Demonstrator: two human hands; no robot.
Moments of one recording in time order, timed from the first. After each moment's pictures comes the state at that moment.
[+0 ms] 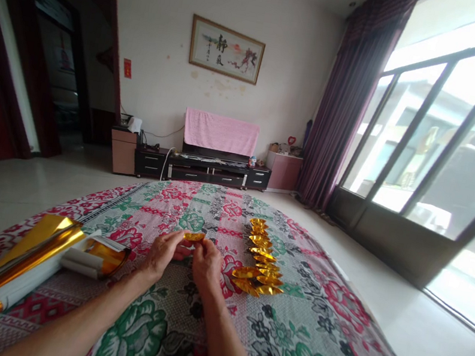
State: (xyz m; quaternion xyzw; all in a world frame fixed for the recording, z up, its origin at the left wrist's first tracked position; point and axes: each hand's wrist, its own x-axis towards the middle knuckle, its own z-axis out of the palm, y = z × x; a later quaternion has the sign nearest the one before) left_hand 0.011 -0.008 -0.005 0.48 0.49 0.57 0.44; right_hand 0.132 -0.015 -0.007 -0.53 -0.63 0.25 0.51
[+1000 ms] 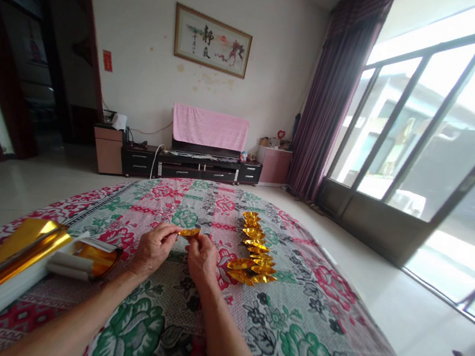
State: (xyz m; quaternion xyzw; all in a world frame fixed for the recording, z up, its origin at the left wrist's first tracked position) left_hand -0.005 -0.006 -0.005 0.72 0.44 0.54 -0.02; right_hand 0.128 -0.010 -0.012 -0.50 -0.59 0.33 0.55
